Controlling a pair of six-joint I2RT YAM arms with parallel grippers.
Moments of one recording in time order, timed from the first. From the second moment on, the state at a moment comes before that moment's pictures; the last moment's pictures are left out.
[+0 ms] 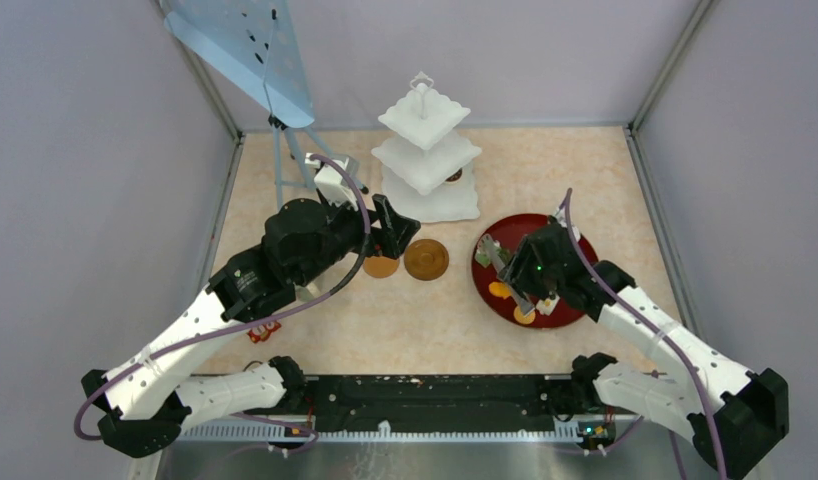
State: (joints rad) left arm -0.90 0.94 1.23 -0.50 -0.21 -0.50; right arm 0.59 0.92 0.73 -0.66 0.15 0.95
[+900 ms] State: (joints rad) left arm -0.90 0.94 1.20 -0.49 -0.20 -0.51; right arm 0.59 1.10 0.92 -0.82 0.17 0.70
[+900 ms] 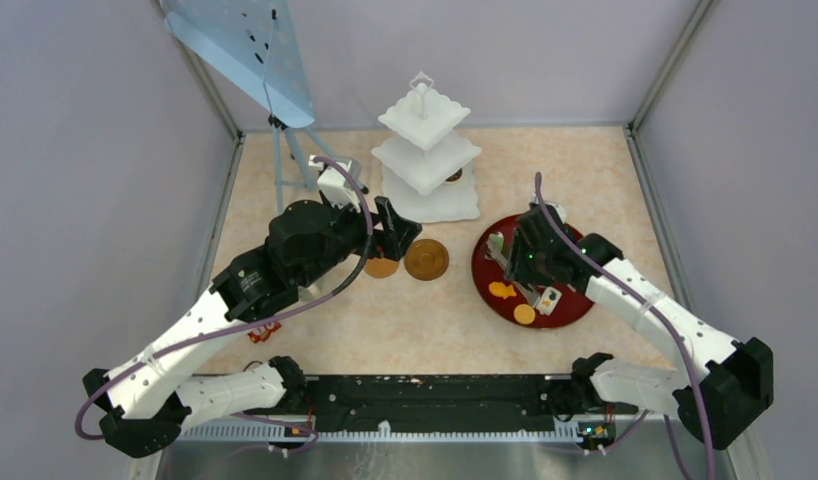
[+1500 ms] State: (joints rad) left arm -0.90 0.96 1.20 -0.47 -0.20 -0.51; right arm 0.72 1.22 1.00 -0.86 0.34 0.62
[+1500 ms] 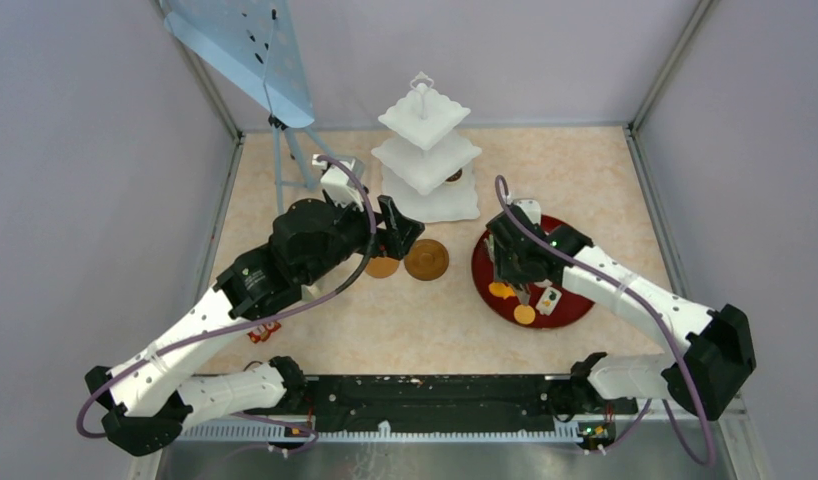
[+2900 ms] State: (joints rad) left arm -0.90 0.96 1.20 -0.47 -0.22 -0.51; right arm 0.77 1.13 1.06 -0.81 0.50 0.46
